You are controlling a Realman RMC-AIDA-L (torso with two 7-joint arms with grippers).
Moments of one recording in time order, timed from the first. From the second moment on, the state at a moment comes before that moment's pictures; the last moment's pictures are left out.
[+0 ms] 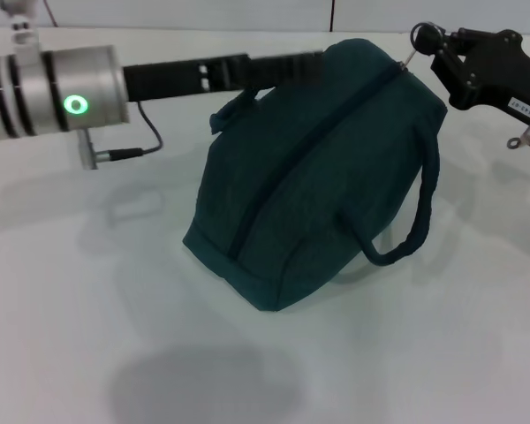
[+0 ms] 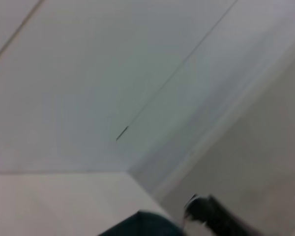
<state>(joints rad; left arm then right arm) -0.73 -2.03 0.72 0.50 1.78 1.52 -1.88 0.57 2.02 -1.25 -0.45 -0.97 -1.25 0.95</state>
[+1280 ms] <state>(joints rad) -0.72 -2.07 0.73 0.50 1.82 1.45 -1.96 0.55 2.02 -1.25 -0.44 -0.95 -1.29 0.96</state>
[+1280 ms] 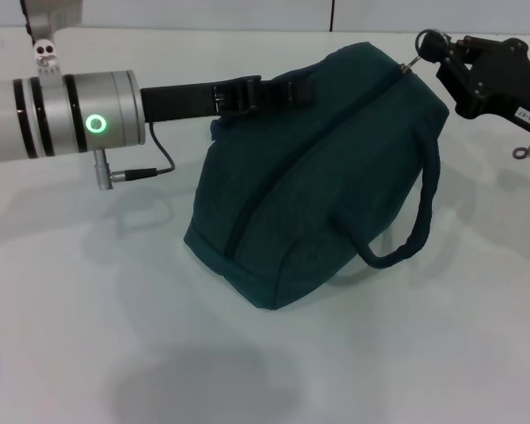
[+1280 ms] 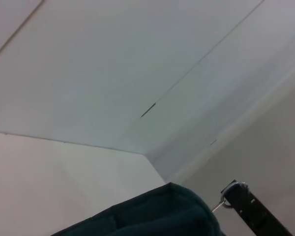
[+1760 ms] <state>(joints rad) -0.71 -2.08 0.73 0.50 1.79 1.50 -1.94 0.54 2.02 -1.25 -0.43 -0.94 -1.30 0.99</state>
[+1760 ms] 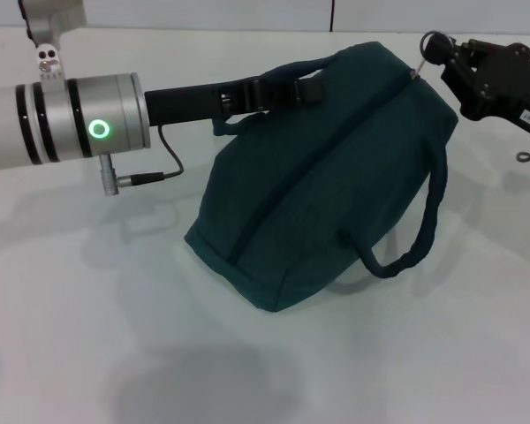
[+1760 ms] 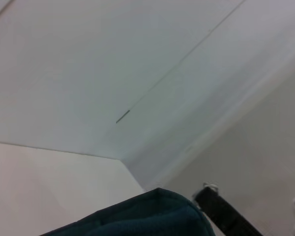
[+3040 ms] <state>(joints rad) -0.70 -2.09 0.75 0.49 1.67 1.75 -1.83 0.55 2.02 -1.26 -0.34 -0.88 -1.26 1.06</state>
